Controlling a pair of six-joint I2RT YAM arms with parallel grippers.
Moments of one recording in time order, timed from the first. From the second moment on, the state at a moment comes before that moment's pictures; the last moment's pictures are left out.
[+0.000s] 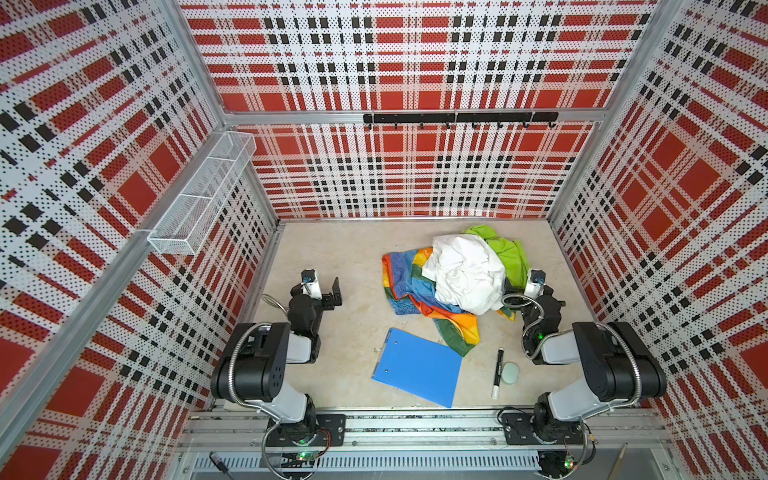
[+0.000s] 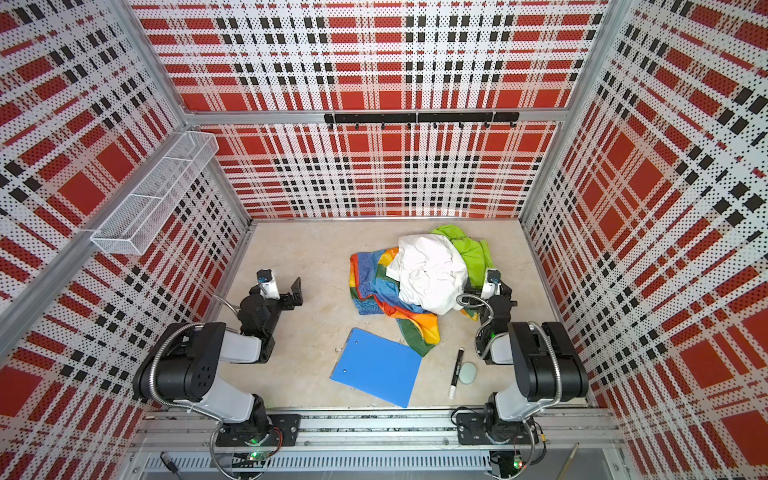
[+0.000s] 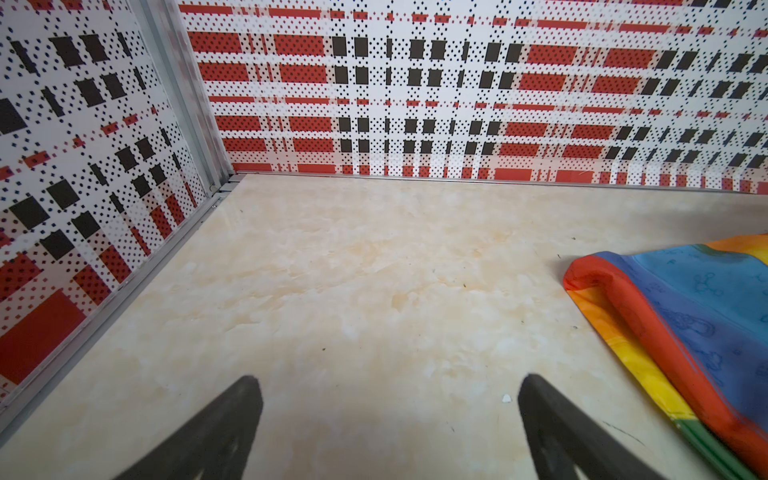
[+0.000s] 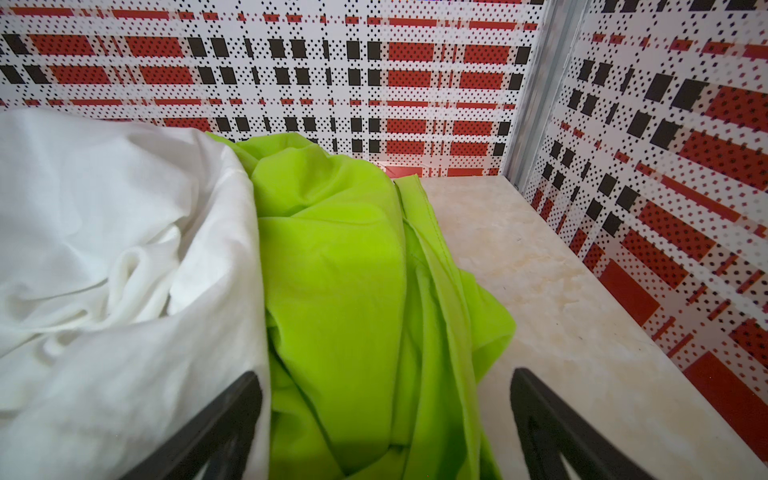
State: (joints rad) left arm 0.01 1.57 0.29 1.12 0.00 0.00; right arm 0.00 1.56 0.26 1.14 0.11 -0.02
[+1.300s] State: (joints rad) left arm -0.37 1.31 1.16 0.07 0.05 -0.21; right arm 0.12 1.01 0.67 0.24 0.17 0.32
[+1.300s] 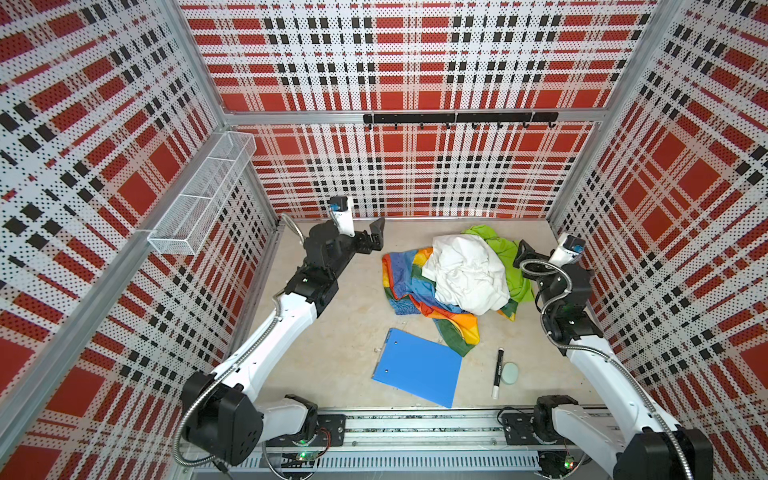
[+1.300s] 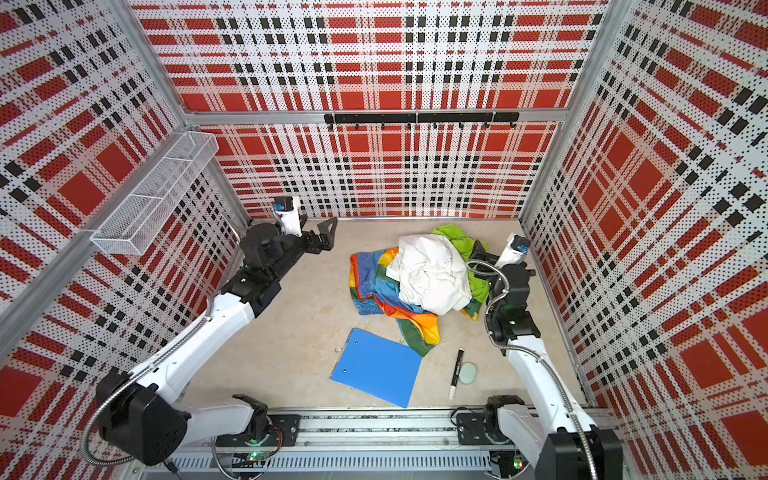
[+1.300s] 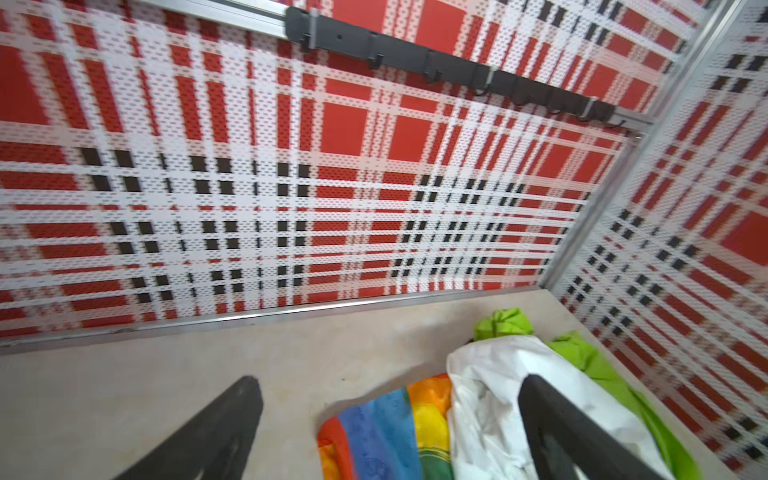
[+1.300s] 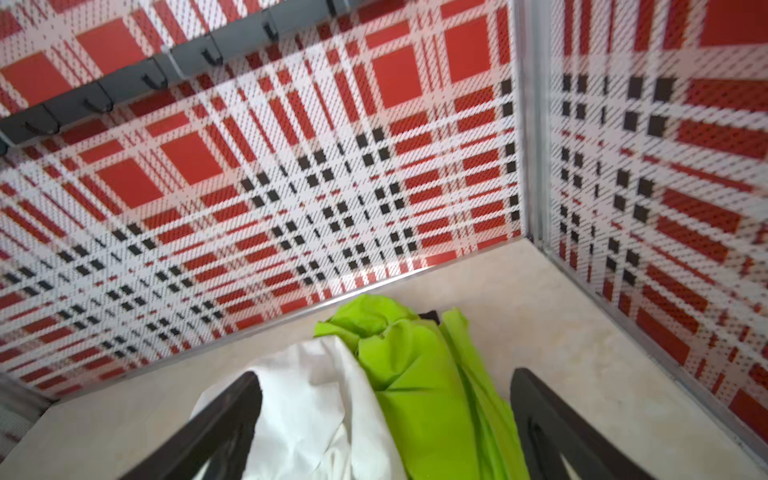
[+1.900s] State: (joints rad) left arm -0.30 1.42 1.17 -0.04 0.35 -0.27; right arm 0.34 1.30 0.82 -0.02 0.08 0.47
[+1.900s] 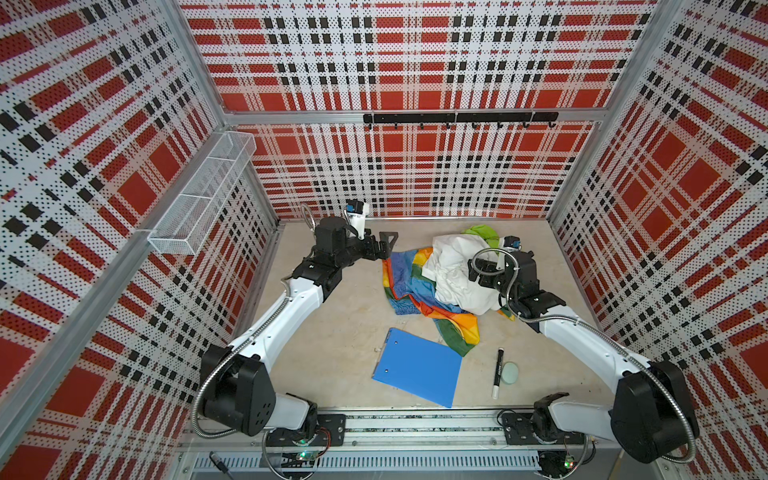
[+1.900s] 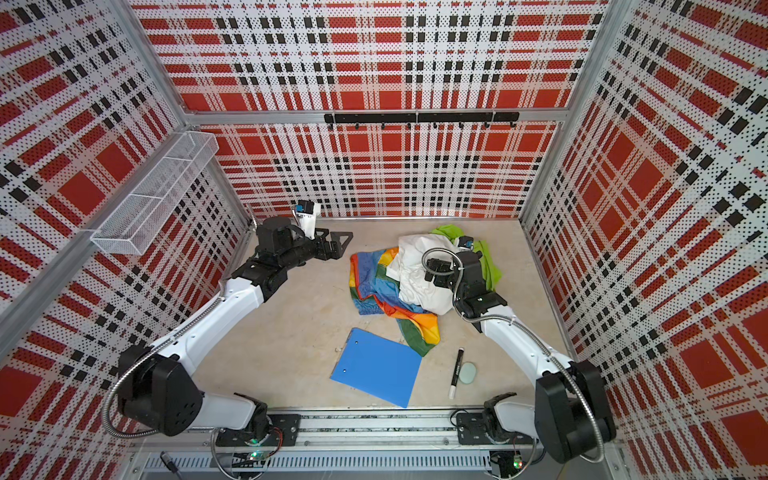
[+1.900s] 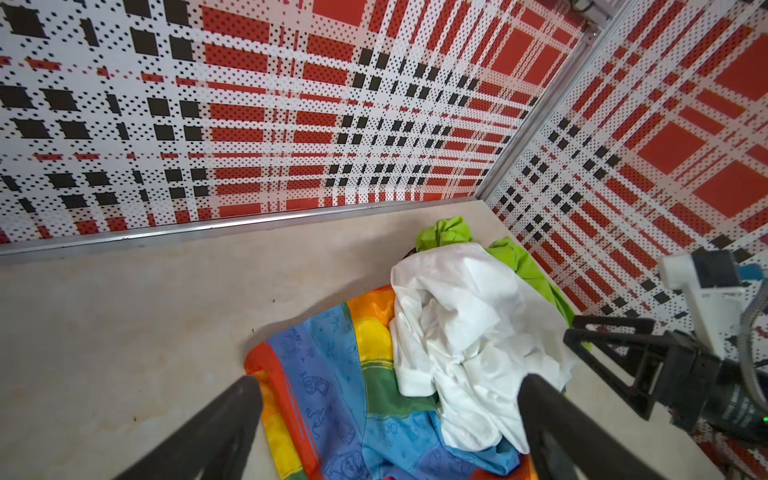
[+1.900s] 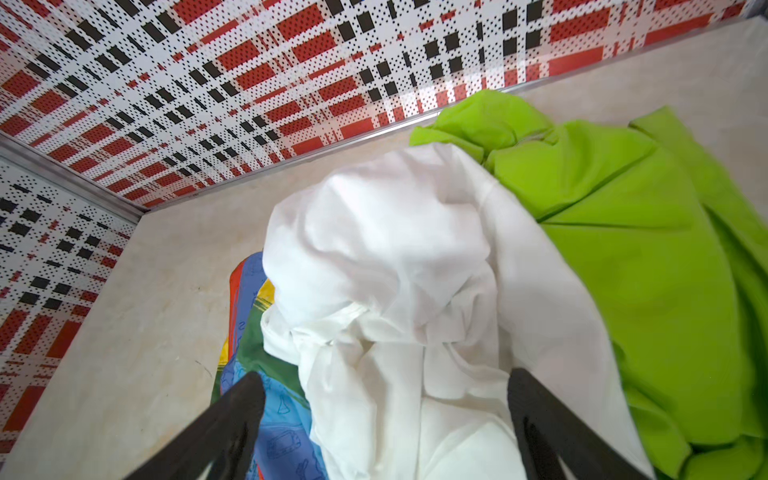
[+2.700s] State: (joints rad) left arm -0.24 1.46 1.18 -0.04 0.41 -0.36; right arm 0.60 1.46 0.79 -0.16 0.17 0.48
